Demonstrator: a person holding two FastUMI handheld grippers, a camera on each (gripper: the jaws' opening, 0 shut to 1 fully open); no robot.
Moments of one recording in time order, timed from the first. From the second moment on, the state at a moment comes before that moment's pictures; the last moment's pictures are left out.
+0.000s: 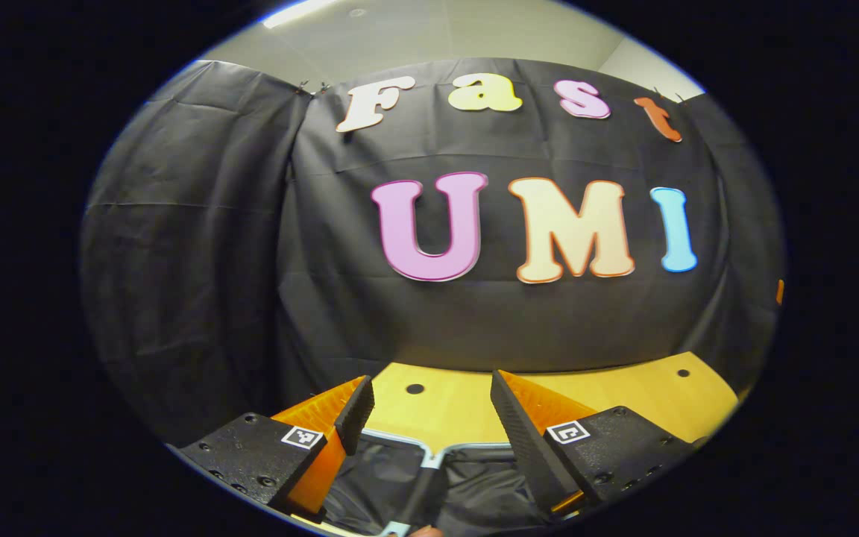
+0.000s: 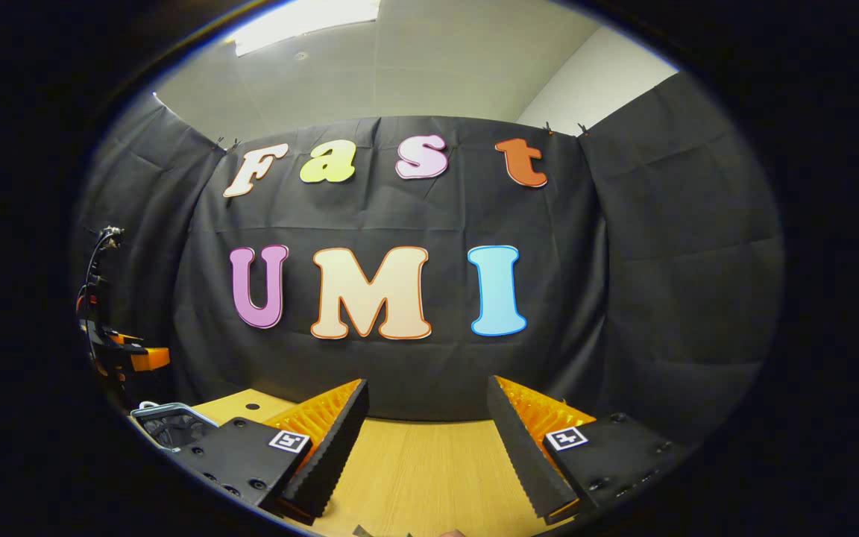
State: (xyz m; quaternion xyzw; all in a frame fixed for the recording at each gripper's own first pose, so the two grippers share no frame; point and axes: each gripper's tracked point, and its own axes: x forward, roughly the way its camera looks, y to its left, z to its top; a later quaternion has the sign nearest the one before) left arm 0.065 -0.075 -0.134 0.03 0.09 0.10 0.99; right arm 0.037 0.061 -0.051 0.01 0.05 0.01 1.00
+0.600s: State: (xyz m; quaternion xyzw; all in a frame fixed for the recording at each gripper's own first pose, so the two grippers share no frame) left arm 0.040 -0.238 -0.166 0.01 0.12 0.01 0.99; right arm 0.003 0.029 -0.071 0.03 0.07 0.06 1.00
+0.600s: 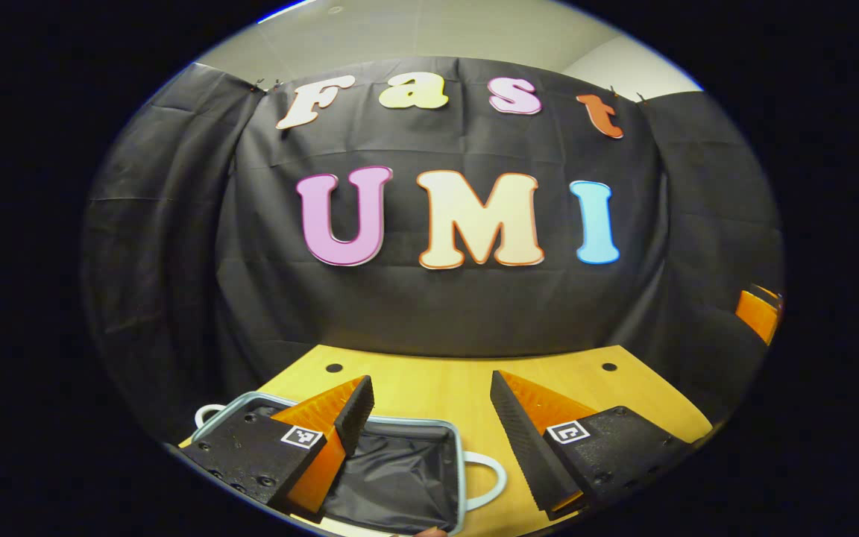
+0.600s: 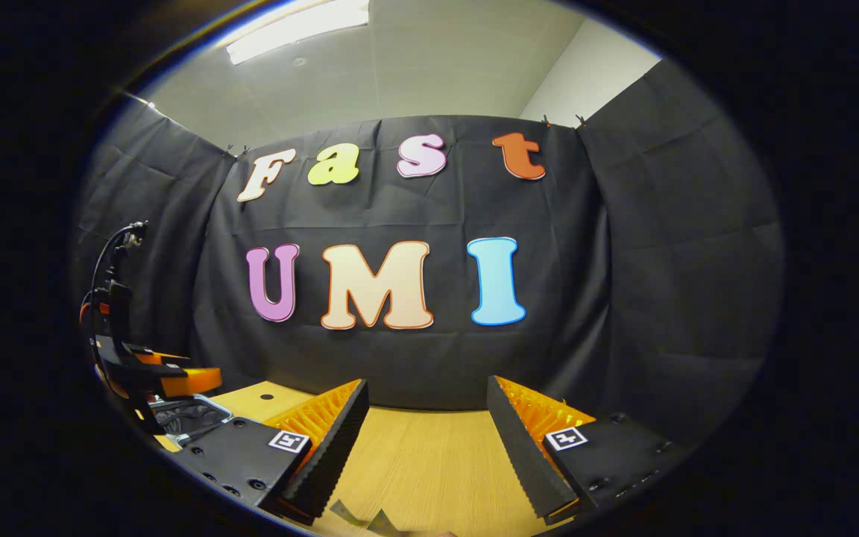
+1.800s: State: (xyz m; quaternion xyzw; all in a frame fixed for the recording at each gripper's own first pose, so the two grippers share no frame) left arm -0.023 -0.416 -0.416 -0.01 0.34 -0.14 0.93; right arm -0.034 -0.005 -0.137 0.00 0.15 0.10 0.98
